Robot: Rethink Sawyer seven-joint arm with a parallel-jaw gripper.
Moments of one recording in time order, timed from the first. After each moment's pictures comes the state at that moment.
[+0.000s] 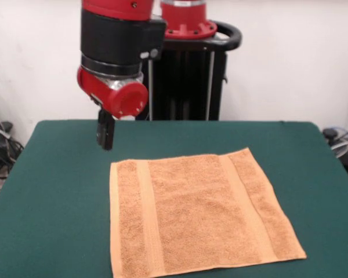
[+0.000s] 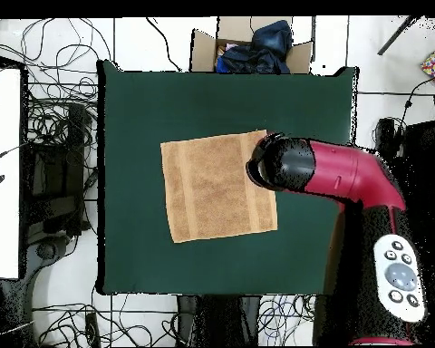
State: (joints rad) arm -0.44 -0.75 0.10 1.50 -0.28 0.70 2.45
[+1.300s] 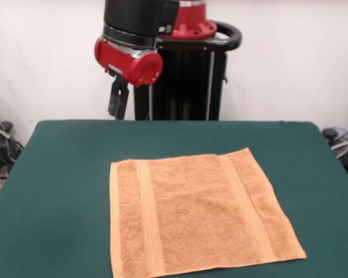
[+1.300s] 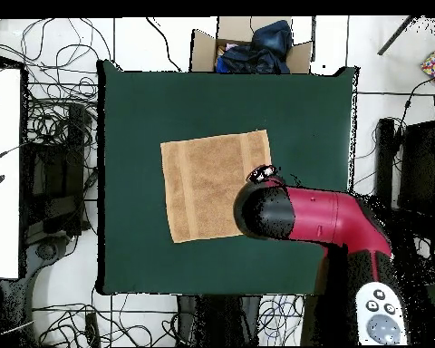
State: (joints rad) arm -0.43 -0.90 0.07 1.75 -0.38 0.52 2.45
